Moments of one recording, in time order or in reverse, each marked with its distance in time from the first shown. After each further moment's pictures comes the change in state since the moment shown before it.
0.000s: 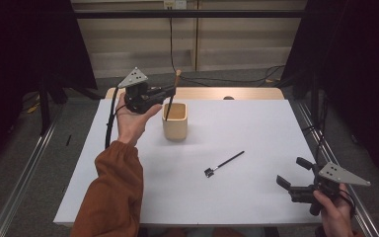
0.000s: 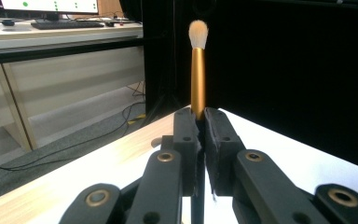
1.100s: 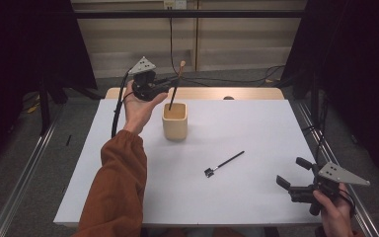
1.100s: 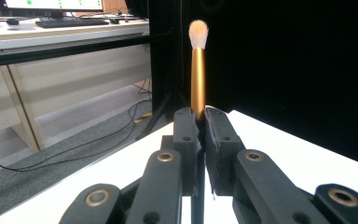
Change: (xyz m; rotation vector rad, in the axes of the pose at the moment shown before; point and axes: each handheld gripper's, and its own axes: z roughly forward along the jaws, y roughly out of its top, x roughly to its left) left arm 0.024 0.008 0.034 0.019 0.017 0.014; right arm 0.000 0.000 0.001 0.003 0.006 0.005
